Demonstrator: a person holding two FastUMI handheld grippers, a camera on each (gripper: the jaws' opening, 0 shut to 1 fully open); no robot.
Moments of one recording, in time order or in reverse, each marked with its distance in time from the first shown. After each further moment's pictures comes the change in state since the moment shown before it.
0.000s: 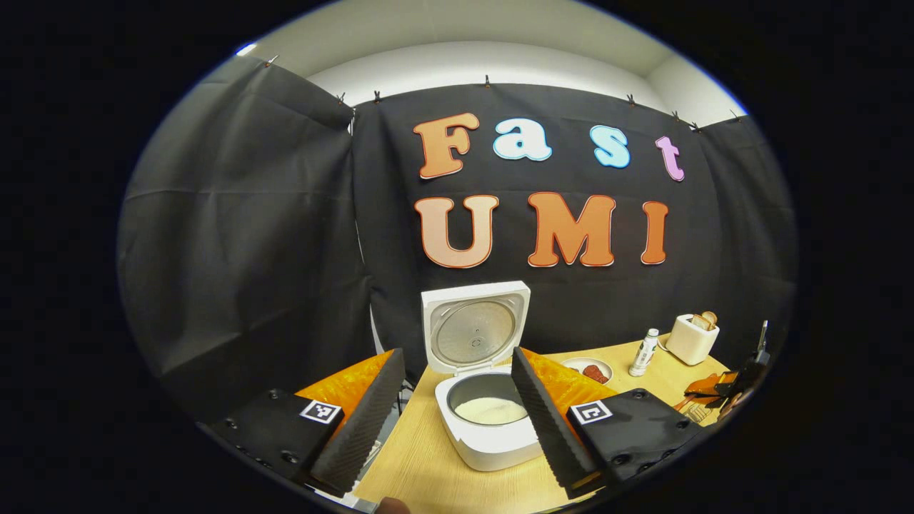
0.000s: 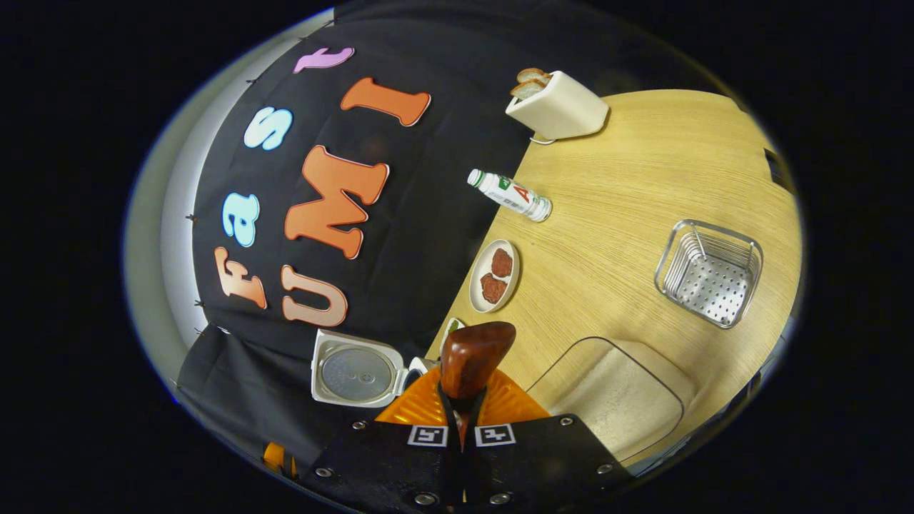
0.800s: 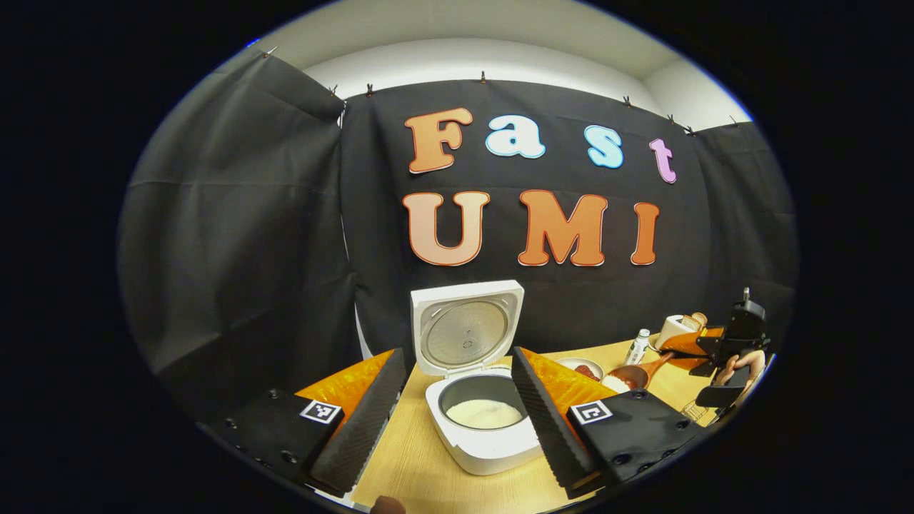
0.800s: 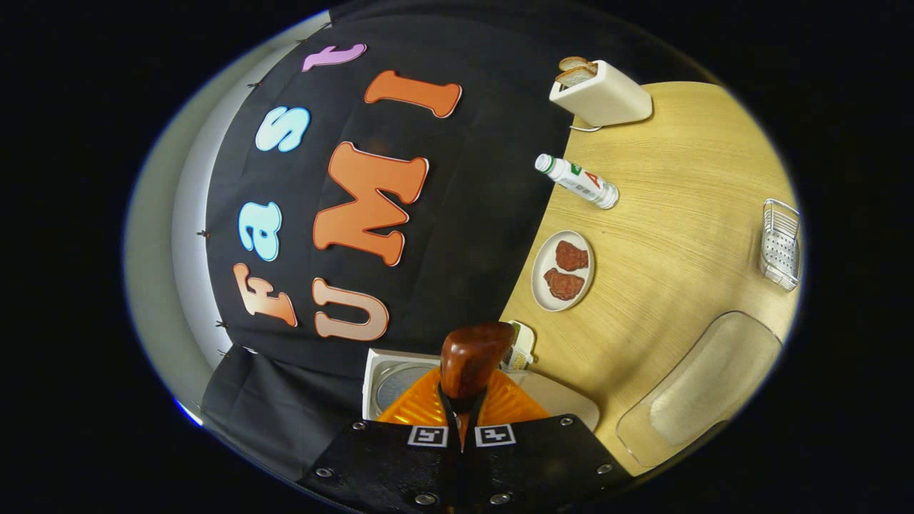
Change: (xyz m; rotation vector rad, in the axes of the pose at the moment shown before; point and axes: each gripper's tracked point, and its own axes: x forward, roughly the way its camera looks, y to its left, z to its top) left arm 0.026 0.007 -0.005 -0.020 0.013 -0.069; right arm 0.063 0.134 -0.006 0.071 0.002 0.092
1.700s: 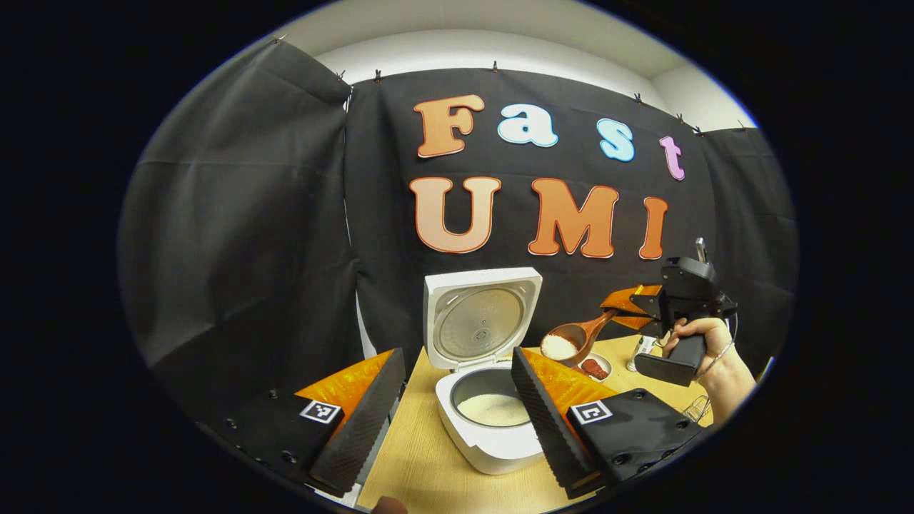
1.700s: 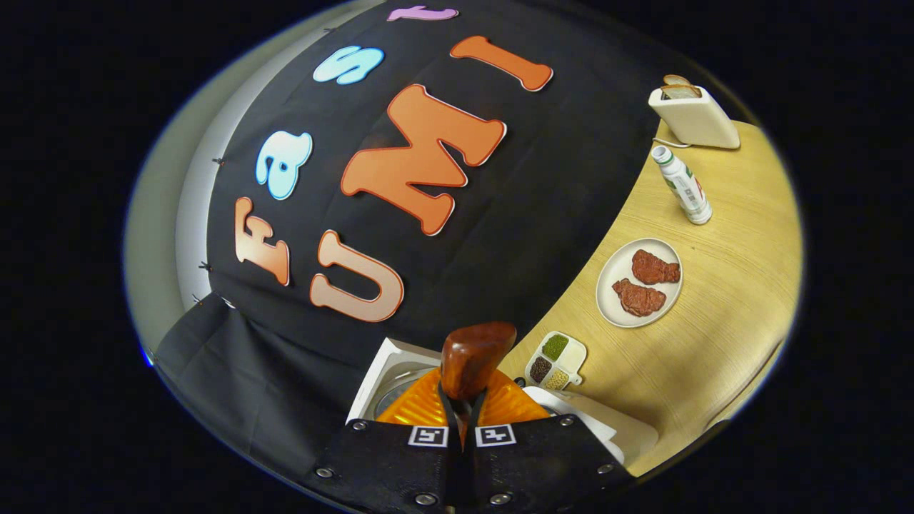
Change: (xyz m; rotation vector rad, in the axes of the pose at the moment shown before) left arm 0.028 0.034 -0.025 -0.024 0.046 0.001; right arm 0.116 0.084 -0.054 -0.266 -0.013 0.020
